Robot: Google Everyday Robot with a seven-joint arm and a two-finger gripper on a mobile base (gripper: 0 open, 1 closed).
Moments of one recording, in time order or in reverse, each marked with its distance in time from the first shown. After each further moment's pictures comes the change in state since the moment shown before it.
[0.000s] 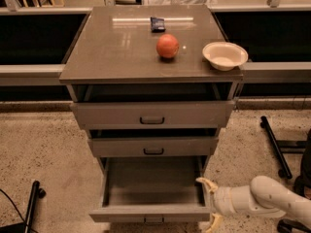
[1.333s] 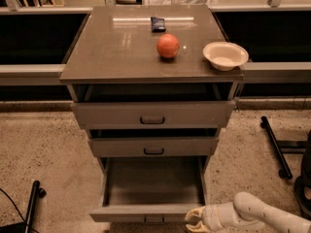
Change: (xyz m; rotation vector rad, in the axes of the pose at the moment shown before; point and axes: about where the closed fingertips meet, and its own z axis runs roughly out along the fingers) arm 0.090 0.054 0.100 -0.122 -0.038 -0.019
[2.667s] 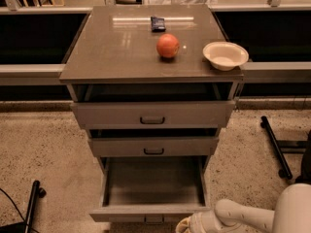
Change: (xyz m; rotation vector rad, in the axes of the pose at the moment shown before) arm 0.029 0.028 0.073 -0.059 0.108 0.136
